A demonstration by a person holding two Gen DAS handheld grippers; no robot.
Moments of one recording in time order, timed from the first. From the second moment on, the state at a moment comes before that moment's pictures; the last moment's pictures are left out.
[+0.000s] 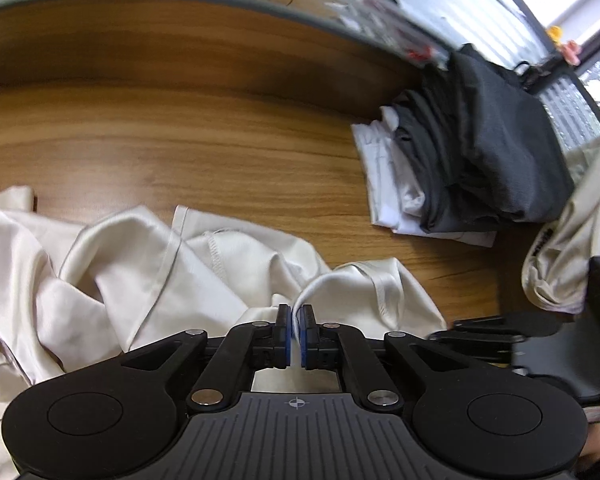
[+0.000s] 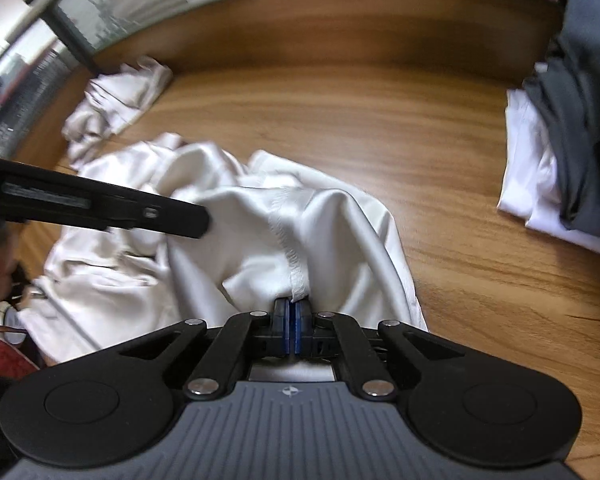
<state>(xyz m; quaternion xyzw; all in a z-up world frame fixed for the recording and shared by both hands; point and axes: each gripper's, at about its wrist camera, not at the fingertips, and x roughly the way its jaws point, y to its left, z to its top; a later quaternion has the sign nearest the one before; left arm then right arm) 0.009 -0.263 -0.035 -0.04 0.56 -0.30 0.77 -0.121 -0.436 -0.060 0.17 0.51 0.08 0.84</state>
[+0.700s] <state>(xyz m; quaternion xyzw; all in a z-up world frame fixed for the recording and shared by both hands) -0.068 -0.265 0.010 0.07 0.51 -0.41 0.76 -0.204 -0.465 0.117 0.18 0.36 0.06 0.91</state>
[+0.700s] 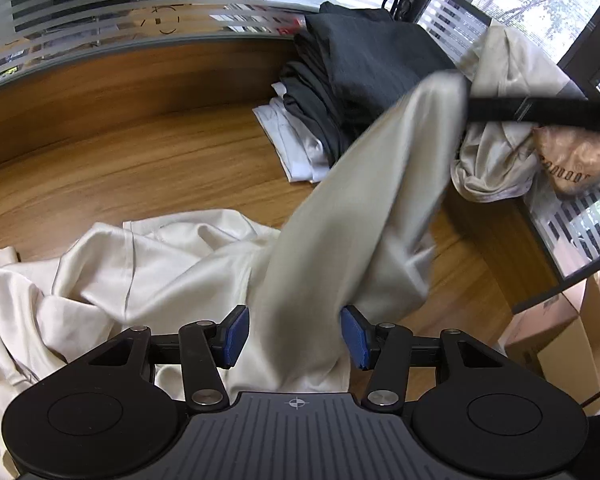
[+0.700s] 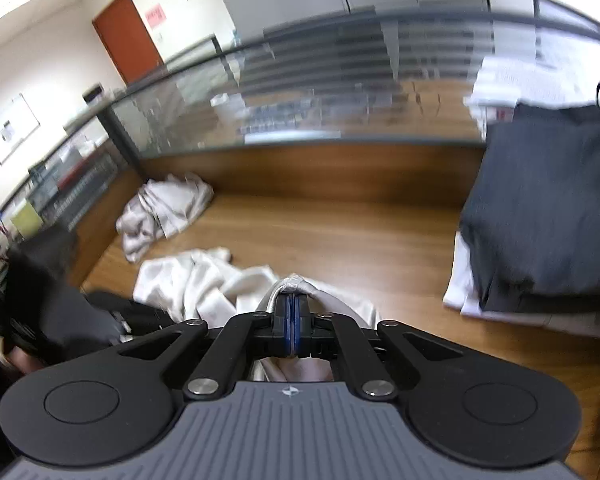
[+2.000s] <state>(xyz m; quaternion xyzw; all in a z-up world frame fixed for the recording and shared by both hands) -0.023 -0.253 -0.001 -0.03 0.52 -0.33 0.79 -0.133 -0.419 0.033 0.13 0.46 0.11 0.87</state>
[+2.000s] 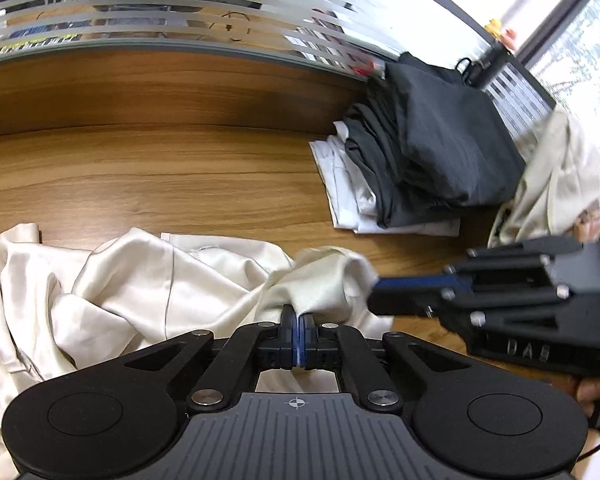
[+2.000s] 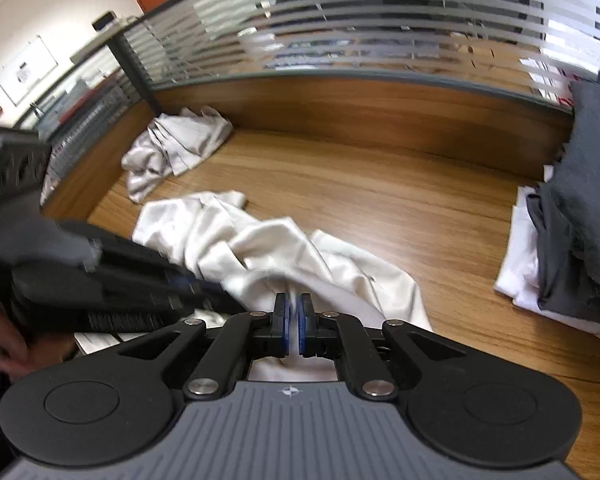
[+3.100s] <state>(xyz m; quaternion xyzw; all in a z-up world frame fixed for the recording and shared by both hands) -0.001 -0.247 -0.003 -0.07 0.53 -0.29 0.79 -0.131 -0.406 -0.040 0.16 0.50 0.13 0.84</state>
